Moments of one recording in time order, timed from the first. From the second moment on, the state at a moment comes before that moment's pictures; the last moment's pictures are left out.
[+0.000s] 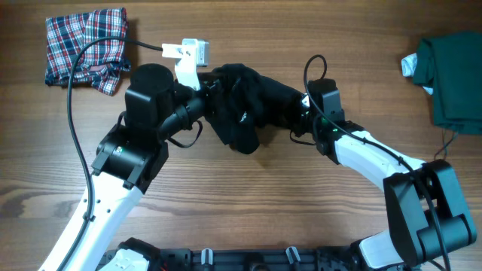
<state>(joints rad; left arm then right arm) -0.41 1.17 1.08 -0.24 0.40 -0.54 0.31 1.67 0.76 0.20 -0.35 1.15</state>
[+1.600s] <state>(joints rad) -0.41 1.17 1.08 -0.24 0.41 -0.54 0.41 1.67 0.79 0.00 -0.07 -0.15</state>
